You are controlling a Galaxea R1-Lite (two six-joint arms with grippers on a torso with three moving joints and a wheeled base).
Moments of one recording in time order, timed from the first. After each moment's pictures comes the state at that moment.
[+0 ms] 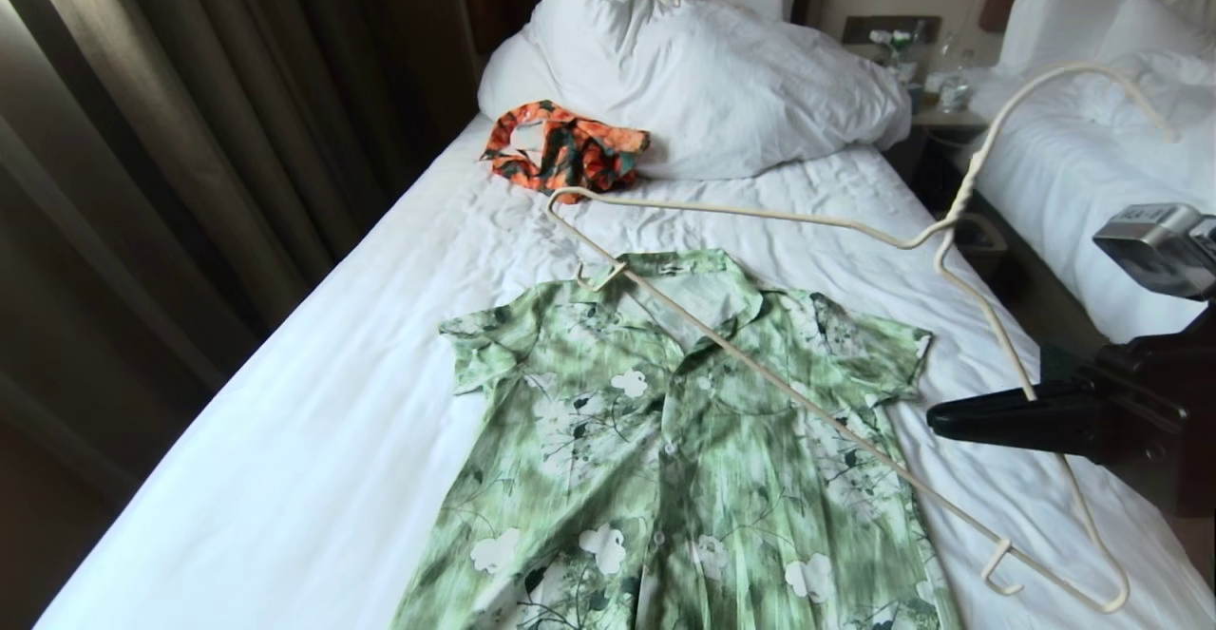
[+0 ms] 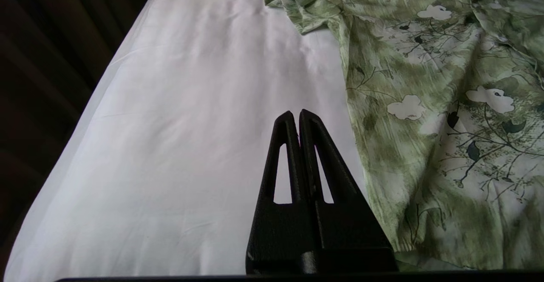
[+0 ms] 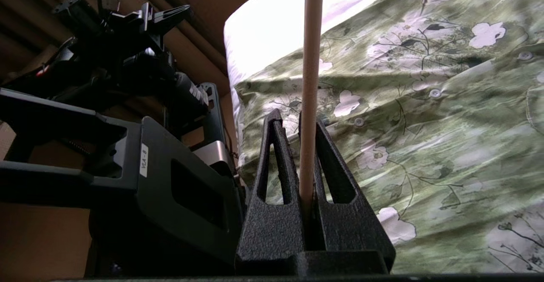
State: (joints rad) left arm 0.00 0.00 -0.01 0.02 -0.03 0.10; right arm 0.16 1.38 -0.82 -0.11 1.17 -0.11
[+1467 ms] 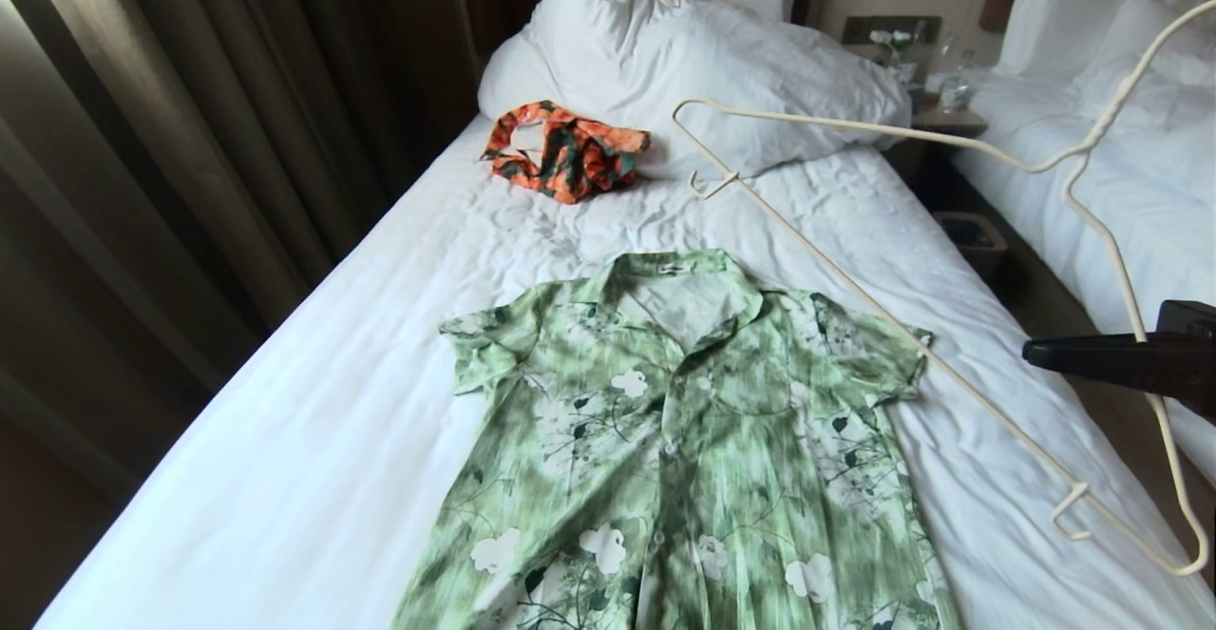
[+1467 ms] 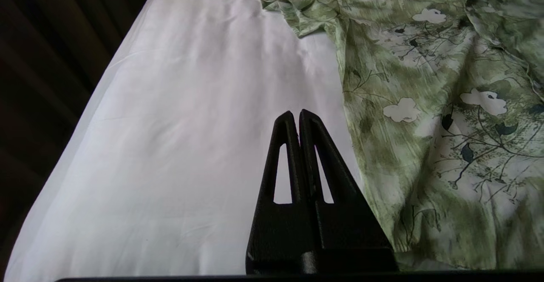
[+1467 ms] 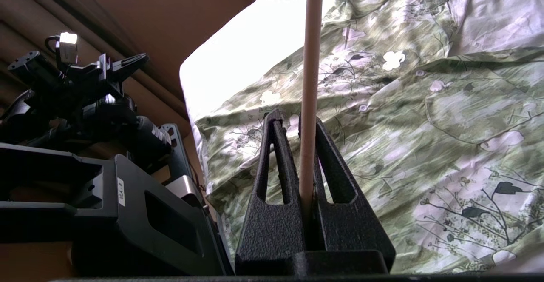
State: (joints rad) left arm 0.00 0.01 -0.03 0.03 -0.03 0.10; right arm -0.05 1.28 -0.82 -0.18 1.18 0.01
